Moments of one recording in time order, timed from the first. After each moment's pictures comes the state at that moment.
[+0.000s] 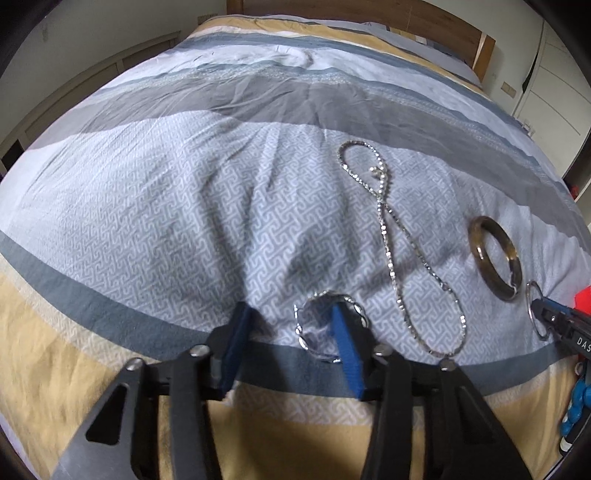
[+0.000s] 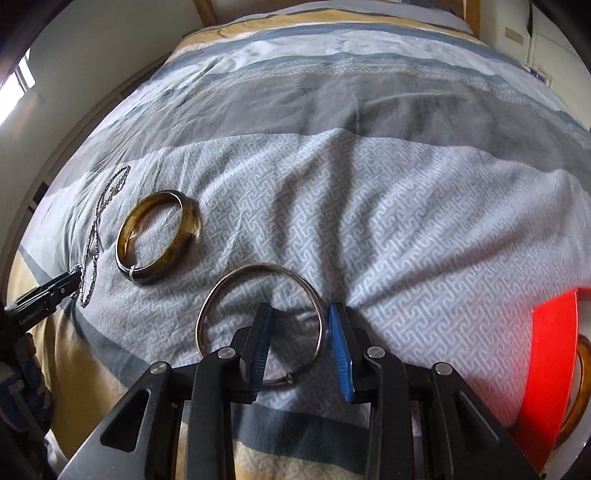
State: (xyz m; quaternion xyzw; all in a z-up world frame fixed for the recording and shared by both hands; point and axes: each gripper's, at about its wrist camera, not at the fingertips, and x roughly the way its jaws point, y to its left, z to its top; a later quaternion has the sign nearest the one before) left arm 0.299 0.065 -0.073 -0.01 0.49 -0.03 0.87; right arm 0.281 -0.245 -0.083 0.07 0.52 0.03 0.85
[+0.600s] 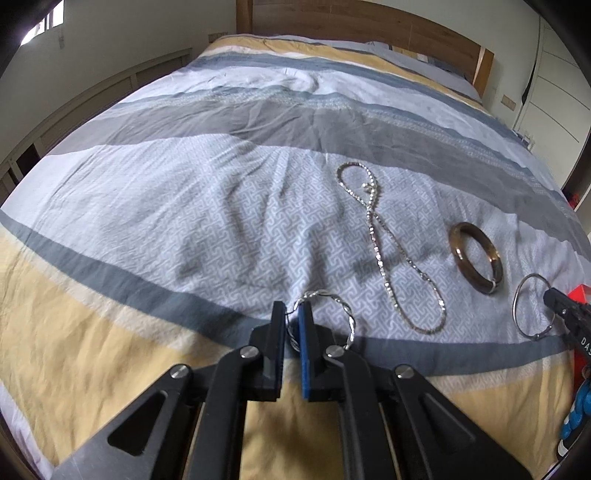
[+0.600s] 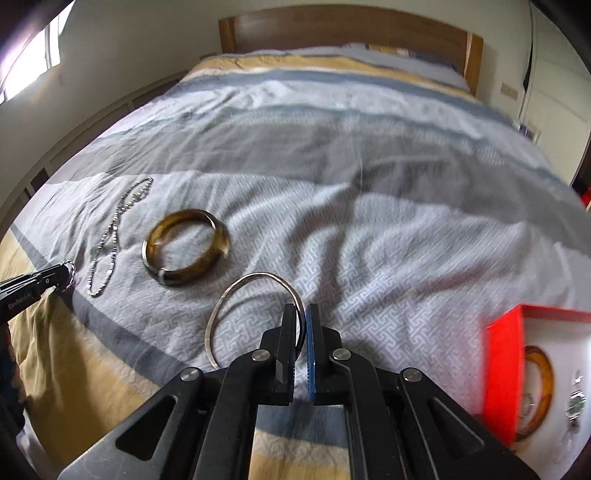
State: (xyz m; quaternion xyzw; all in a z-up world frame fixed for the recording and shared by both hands) left arm 0.264 0.071 -0.046 -0.02 0.46 -0.01 0.89; right arm 0.241 -0.223 -0.041 -0.01 0.43 0.01 0.90
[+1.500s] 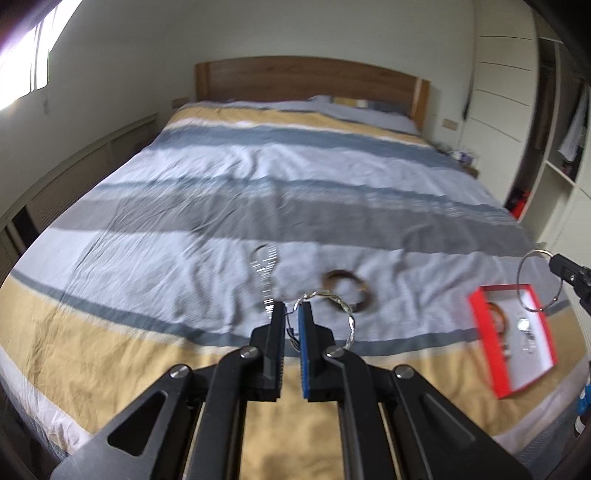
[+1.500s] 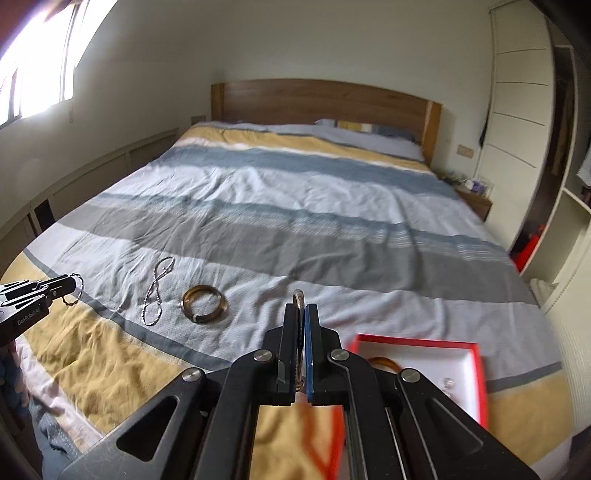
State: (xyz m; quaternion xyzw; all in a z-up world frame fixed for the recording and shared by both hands) left arm 0.161 0.001 0.099 0.01 0.36 -0.10 0.93; right arm 0.109 -0.268 0.126 -0.03 0.32 -0.05 0.95
